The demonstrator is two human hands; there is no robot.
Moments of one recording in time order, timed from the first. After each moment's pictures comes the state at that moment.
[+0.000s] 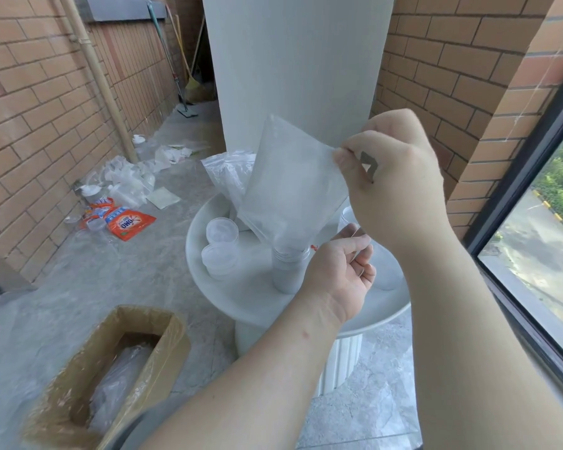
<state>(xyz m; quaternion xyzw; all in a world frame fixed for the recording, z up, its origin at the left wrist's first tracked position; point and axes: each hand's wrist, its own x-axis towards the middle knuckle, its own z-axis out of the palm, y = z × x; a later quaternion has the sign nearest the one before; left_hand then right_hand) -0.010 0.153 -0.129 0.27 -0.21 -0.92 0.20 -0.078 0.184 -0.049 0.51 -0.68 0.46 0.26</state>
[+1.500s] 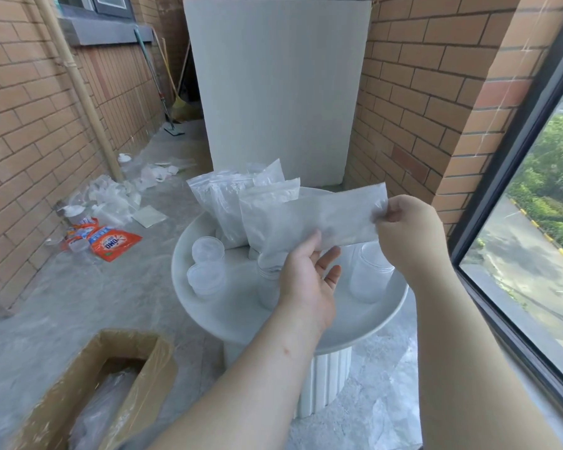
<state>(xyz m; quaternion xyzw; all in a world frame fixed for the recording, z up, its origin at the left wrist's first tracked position) -0.007 0.151 -0.113 0.32 -0.23 -0.87 0.31 -0.120 0.218 -0.080 0.28 -0.83 0.48 0.00</state>
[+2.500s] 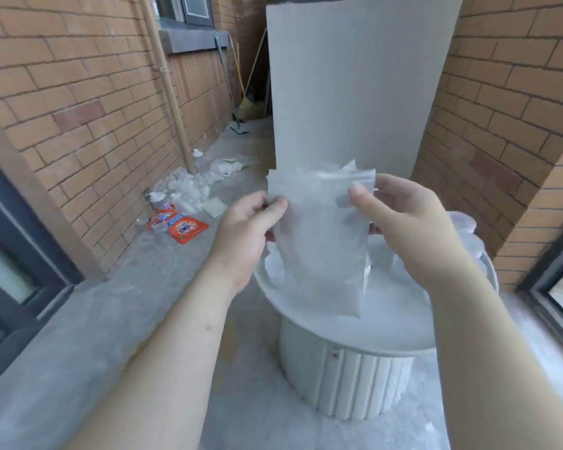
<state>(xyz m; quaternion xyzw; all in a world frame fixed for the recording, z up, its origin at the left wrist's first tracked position) 0.154 0.044 -0.072 0.27 -0.61 -0.59 0.44 -0.010 0.173 -0.038 0.48 -0.62 0.58 -0.20</state>
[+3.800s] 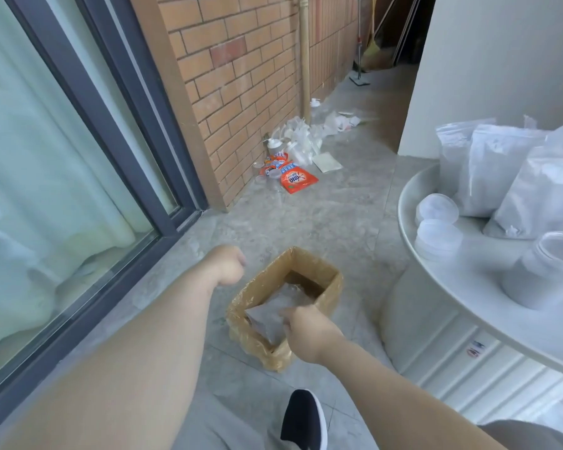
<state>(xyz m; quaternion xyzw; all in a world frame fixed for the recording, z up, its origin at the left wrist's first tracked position) 0.412 -0.040 -0.196 0.69 -0.67 -0.26 0.02 0.249 0.052 -0.291 0.73 -0.61 0.02 -0.30</state>
